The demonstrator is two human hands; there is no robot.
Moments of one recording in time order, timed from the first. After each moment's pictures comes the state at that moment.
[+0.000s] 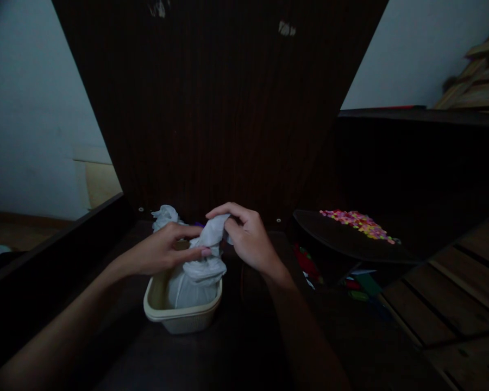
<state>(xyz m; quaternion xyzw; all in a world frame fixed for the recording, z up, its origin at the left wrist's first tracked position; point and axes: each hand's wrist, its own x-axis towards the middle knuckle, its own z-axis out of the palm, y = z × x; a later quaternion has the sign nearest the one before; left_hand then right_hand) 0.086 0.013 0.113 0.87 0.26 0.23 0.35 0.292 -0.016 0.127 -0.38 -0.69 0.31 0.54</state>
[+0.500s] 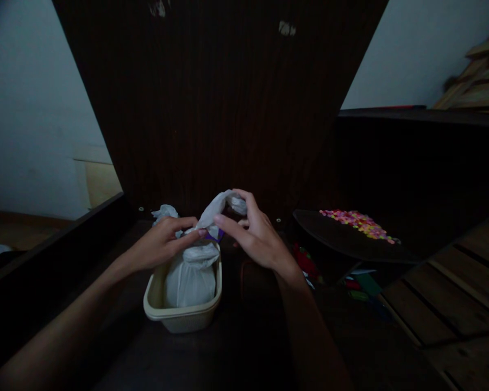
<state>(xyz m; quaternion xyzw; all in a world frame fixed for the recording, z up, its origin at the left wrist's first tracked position) 0.086 0.018 0.111 0.87 0.30 0.31 0.23 0.310 -0.023 0.130 -0.45 -0.67 0.34 0.48</state>
